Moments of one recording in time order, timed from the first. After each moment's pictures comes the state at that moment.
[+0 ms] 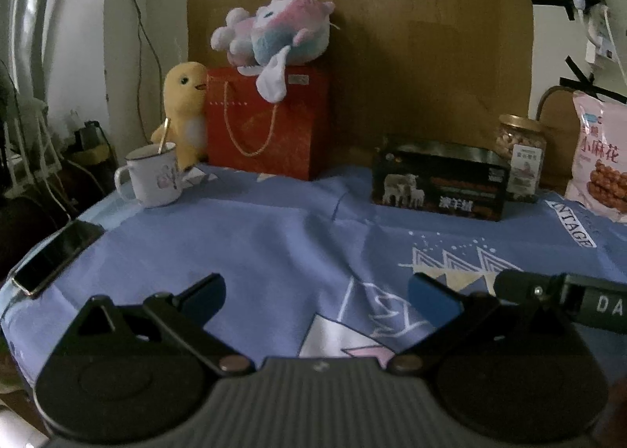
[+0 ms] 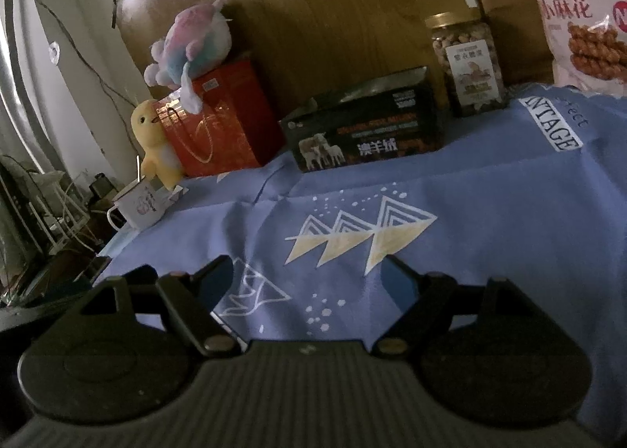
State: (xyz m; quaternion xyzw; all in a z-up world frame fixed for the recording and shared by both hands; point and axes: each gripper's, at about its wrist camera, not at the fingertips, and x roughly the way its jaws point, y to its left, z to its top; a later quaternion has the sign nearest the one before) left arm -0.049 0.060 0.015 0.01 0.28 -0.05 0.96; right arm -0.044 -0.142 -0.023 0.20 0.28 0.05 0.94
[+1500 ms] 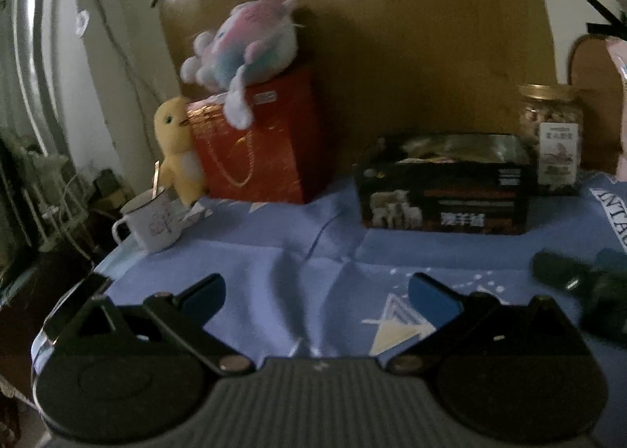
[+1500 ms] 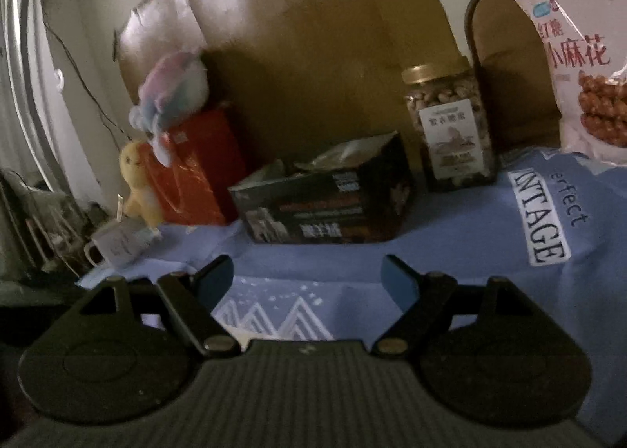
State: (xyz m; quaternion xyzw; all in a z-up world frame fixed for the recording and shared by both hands) left arm 0.015 -0.065 0.024 0.11 0.29 0.05 0.95; right arm 0.011 -0.240 -0.030 0.17 0.23 0.10 0.95
